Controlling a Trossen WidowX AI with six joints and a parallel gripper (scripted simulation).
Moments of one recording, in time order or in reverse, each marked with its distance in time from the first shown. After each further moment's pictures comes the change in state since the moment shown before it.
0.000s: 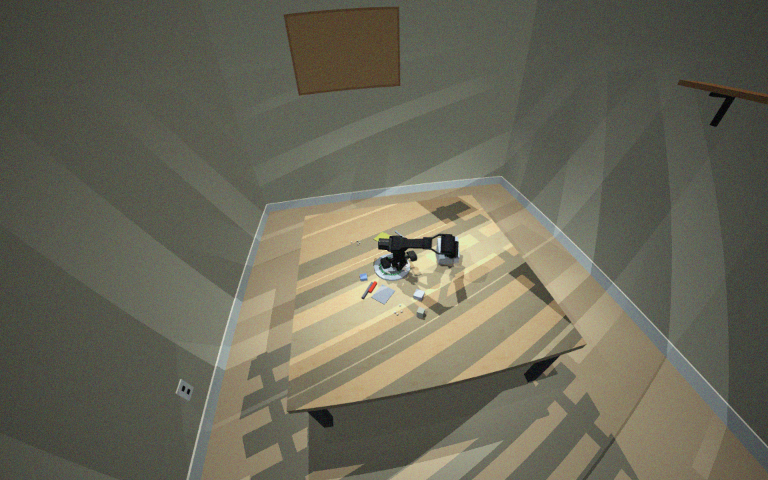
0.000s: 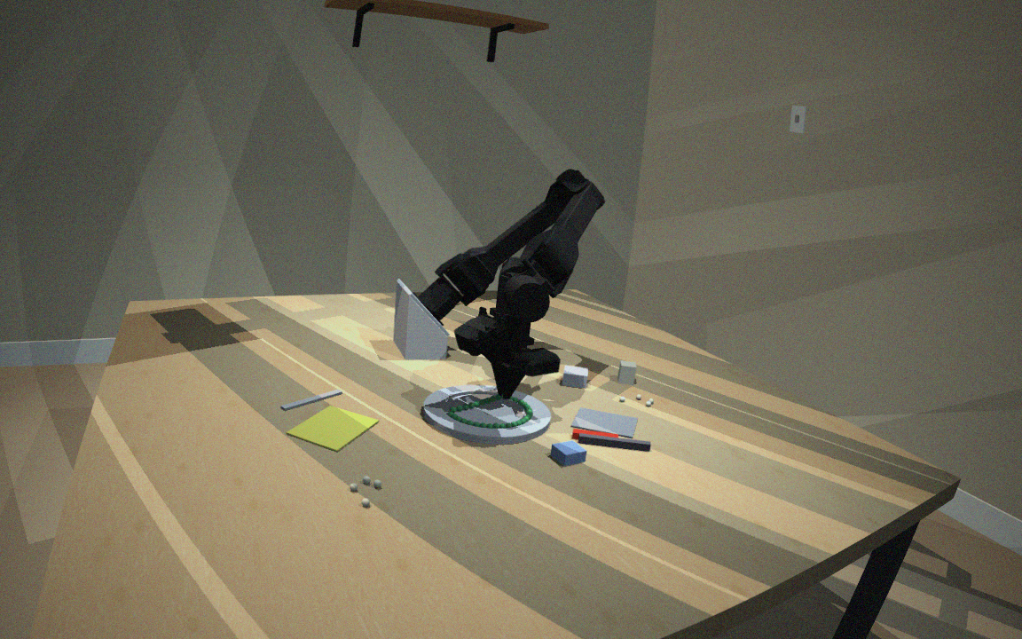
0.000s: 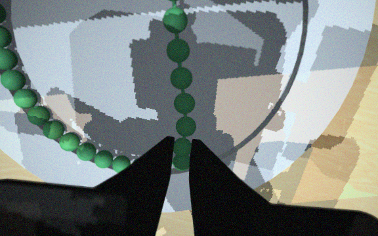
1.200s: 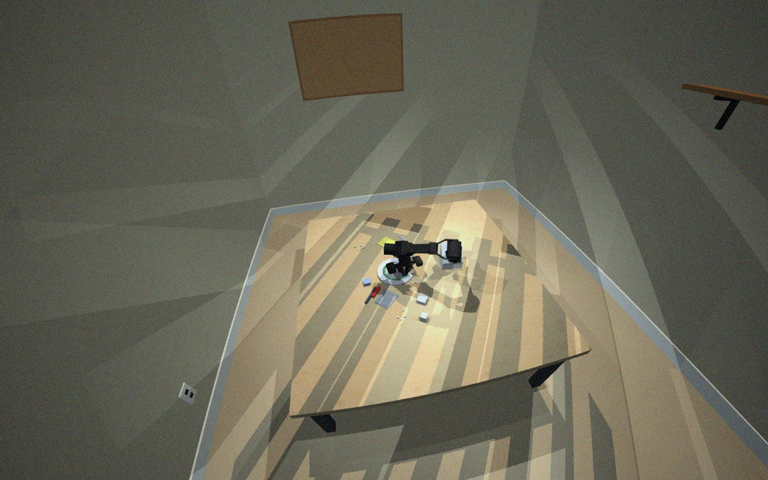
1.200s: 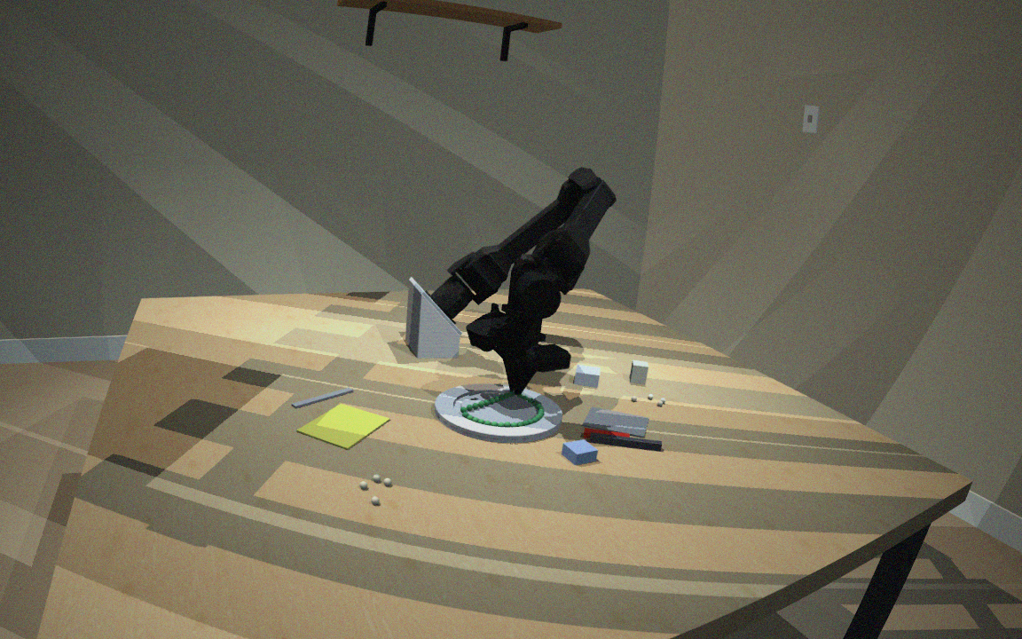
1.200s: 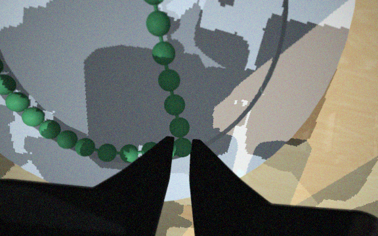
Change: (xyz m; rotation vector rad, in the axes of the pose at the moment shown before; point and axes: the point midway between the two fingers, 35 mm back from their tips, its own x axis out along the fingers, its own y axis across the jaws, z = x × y) arm -0.001 -0.010 -0.006 0.006 0.001 -0.001
